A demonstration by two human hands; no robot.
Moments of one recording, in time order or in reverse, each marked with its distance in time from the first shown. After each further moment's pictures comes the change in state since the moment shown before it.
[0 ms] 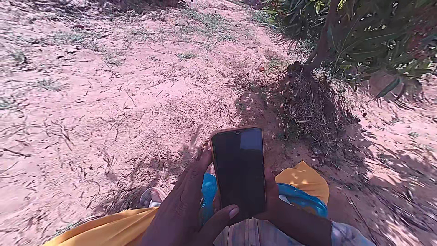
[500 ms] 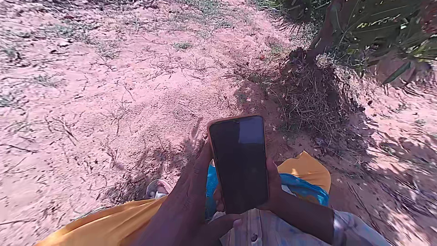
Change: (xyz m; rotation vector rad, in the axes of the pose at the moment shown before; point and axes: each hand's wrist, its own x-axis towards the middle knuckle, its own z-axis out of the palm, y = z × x) left_hand -0.002 0.001 0.000 0.047 -0.119 -0.006; right_hand 0.004 0.001 -0.002 0.103 -0.136 0.108
